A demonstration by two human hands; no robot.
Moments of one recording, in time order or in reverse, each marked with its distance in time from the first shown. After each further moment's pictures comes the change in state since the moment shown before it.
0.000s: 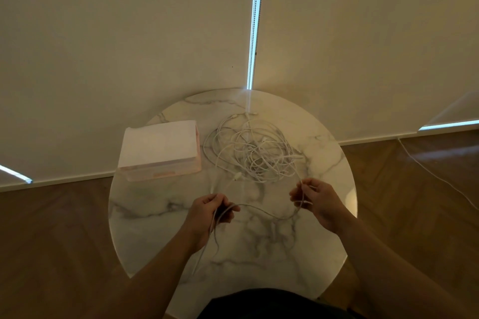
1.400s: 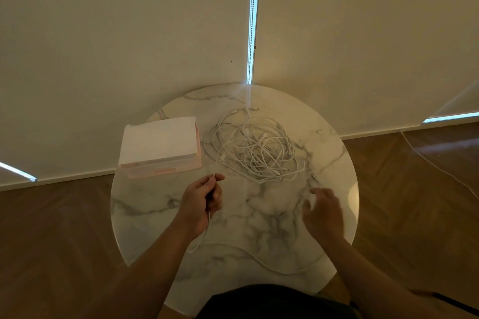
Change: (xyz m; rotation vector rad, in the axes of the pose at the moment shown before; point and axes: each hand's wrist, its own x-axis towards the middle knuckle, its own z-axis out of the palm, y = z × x) left_hand 0.009 0.017 -0.001 -0.211 0.022 0.082; right_hand -0.020 0.048 0.009 -1.001 0.463 -0.251
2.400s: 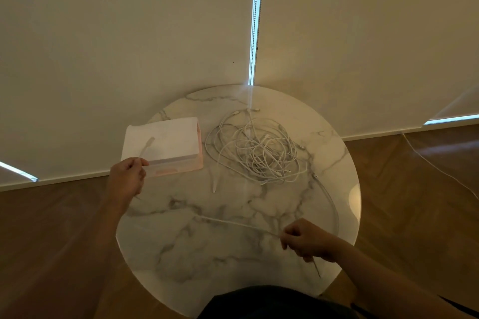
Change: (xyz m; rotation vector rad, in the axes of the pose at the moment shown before) left_hand 0.038 0.084 -0.127 0.565 0.461 0.237; right_hand -0.013 0.000 0.001 0.348 -1.001 -0.062
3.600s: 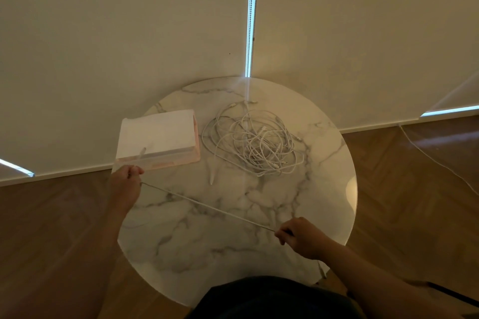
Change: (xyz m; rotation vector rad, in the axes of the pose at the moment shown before) left_hand -0.006 -0.040 -0.003 0.416 0.125 0.083; right_hand 0.006 0.024 0.016 -0.540 0.169 -0.153
